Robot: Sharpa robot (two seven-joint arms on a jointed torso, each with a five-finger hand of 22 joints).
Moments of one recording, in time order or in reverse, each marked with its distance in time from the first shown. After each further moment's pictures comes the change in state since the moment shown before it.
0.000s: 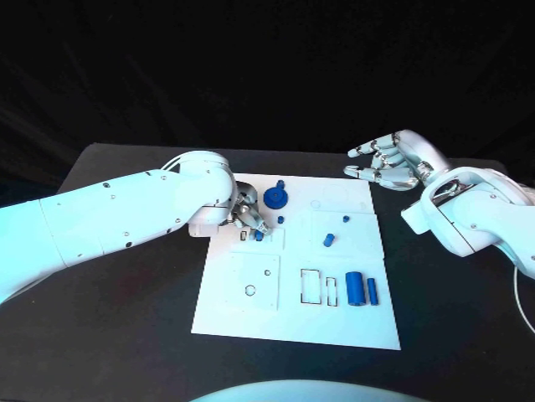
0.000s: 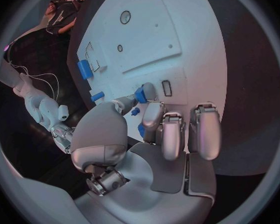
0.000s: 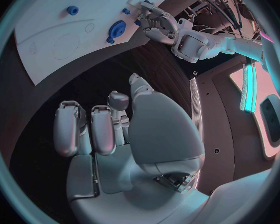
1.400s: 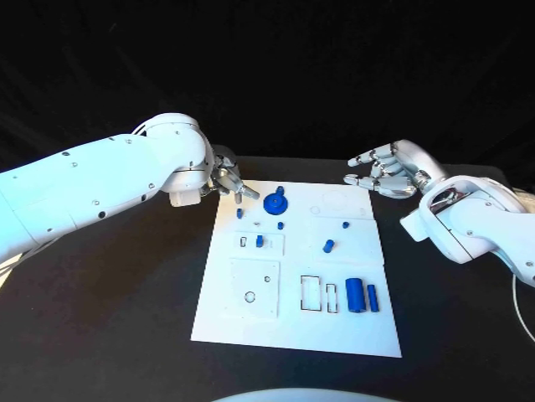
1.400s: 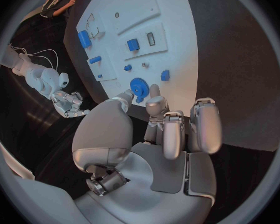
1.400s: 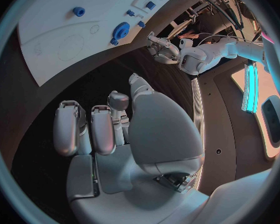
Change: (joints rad) left arm 0.090 -0.043 0.064 -0.064 0.024 -0.045 0.002; left_hand 0.106 -0.006 -0.354 0.084 -0.001 -0.081 0.049 -0.102 -0.103 -0.106 0.037 -0.133 -0.165 -0.002 0.020 0.000 0.000 0.000 -0.022 0.014 -0.073 0.000; right arm -0.006 0.009 -0.002 -0.024 0.001 0.005 -0.001; right_hand 0.000 0.000 0.000 0.000 0.006 0.000 0.000 0.000 0.000 0.000 0.000 0.000 0.000 0.000 0.000 -0.004 -0.004 0.000 -0.004 0.004 -0.004 -0.004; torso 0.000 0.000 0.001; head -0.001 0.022
